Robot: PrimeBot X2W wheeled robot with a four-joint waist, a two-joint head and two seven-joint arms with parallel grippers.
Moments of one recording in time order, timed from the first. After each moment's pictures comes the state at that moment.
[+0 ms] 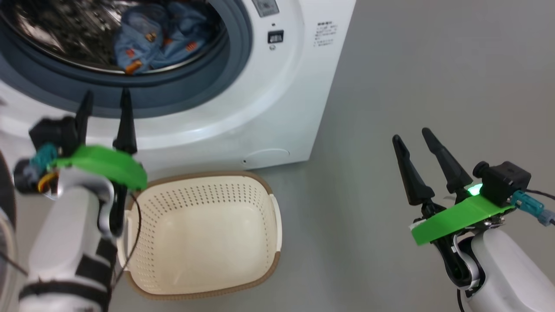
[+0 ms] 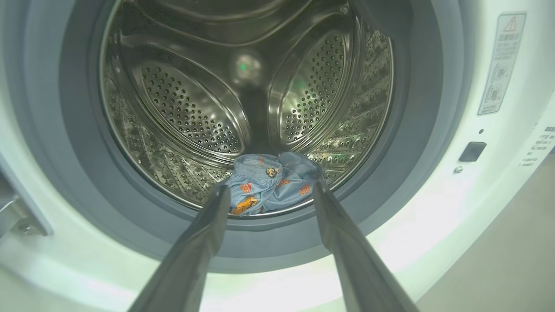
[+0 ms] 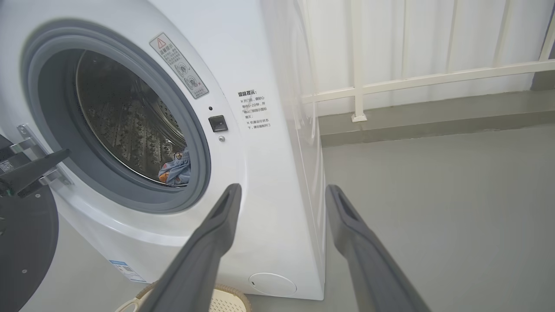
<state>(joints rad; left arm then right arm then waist) -0.81 0.20 -0.25 0.83 -0.43 -0.03 -0.26 -0.37 -0.24 0.31 0.27 0.56 0.13 -0.25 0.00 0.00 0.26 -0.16</state>
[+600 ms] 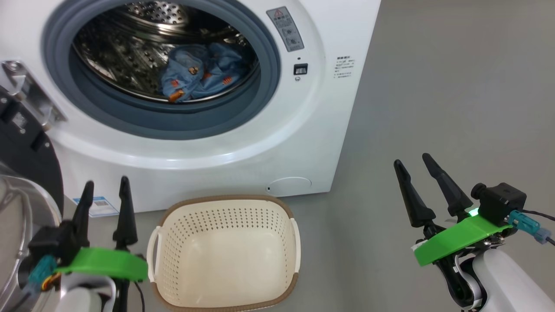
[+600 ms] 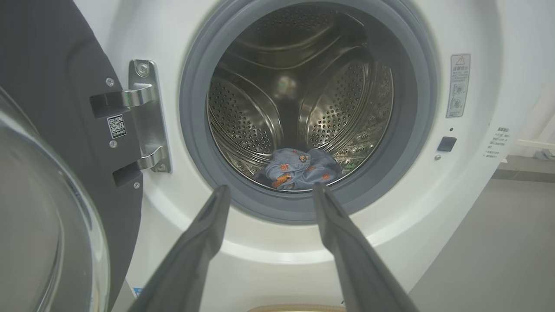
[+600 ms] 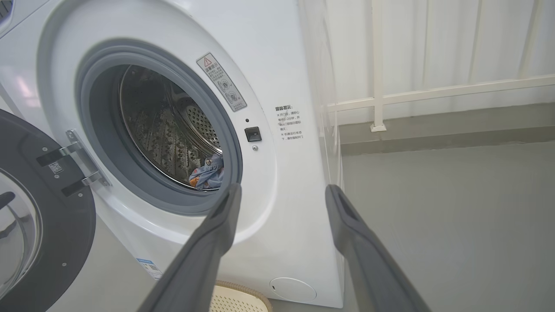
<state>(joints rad) -0.30 0.19 -0.11 0.39 -0.40 0.00 -0.26 -0.29 -0.25 0.32 0.29 0.57 0.13 -0.25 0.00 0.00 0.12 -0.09</state>
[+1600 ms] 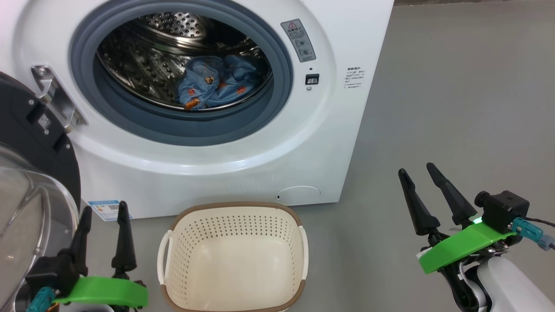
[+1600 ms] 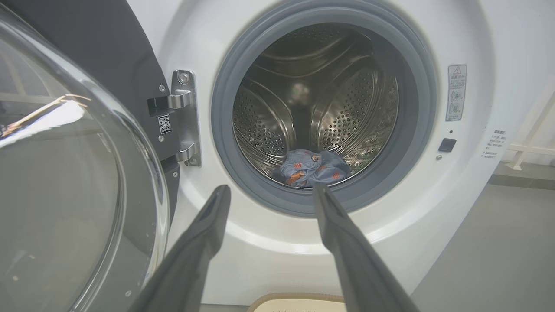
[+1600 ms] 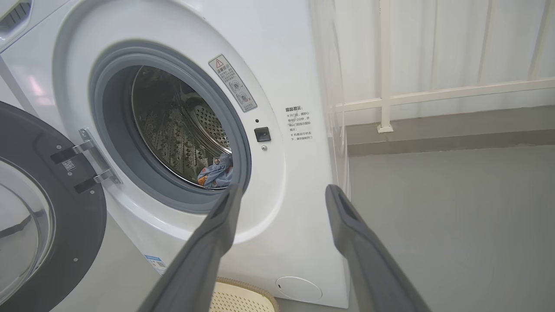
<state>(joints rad) -0.15 0.19 -0.09 0.26 -0.40 0.00 -0.26 -0.26 -0.27 0.32 0.29 0.59 0.13 -0.25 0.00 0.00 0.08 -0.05</state>
